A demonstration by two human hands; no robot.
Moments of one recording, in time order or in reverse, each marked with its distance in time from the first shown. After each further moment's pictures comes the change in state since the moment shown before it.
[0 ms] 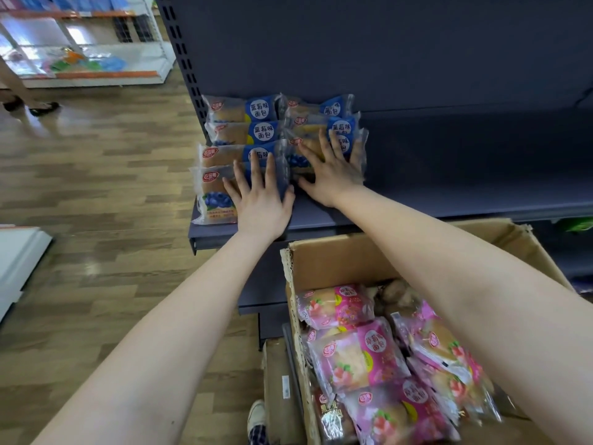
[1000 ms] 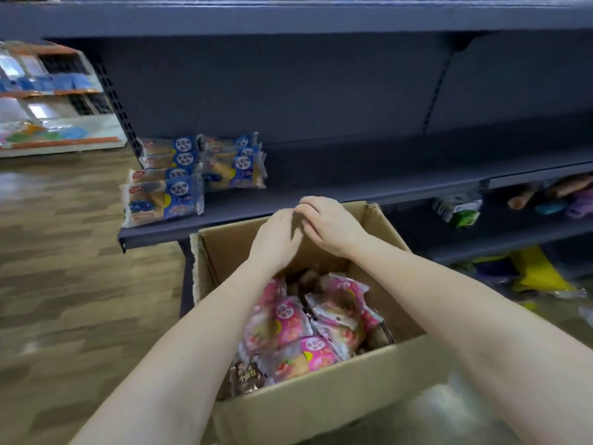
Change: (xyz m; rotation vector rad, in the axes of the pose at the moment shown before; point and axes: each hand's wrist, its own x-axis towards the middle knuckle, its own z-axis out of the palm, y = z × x) left_hand -0.133 0.166 -0.001 -0.308 -0.077 0.363; right_hand -0.221 0.128 -0.017 0.153 0.341 -0.329
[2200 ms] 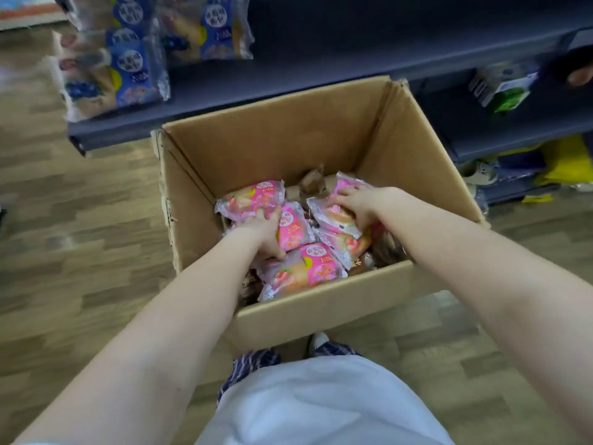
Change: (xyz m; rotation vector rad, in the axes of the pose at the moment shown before) left_hand -0.089 -0.060 0.076 0.383 -1.014 -0.333; right_hand -0.090 0.014 0.089 -0.042 -1.163 0.279
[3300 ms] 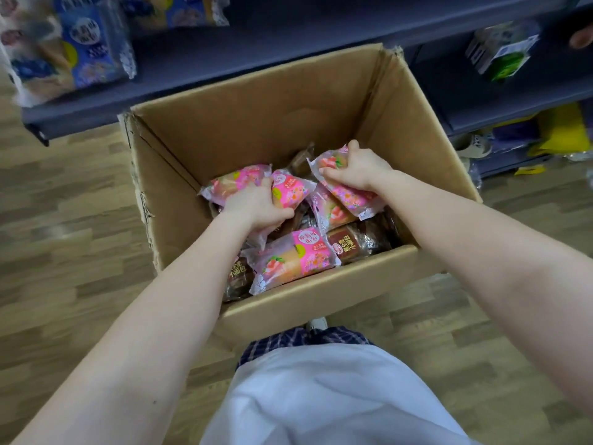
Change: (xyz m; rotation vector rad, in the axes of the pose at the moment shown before) left_hand 0.000 0.013 -0.022 -0.176 0.263 0.038; right_hand 0.007 0.015 0.002 0.694 0.415 0.307
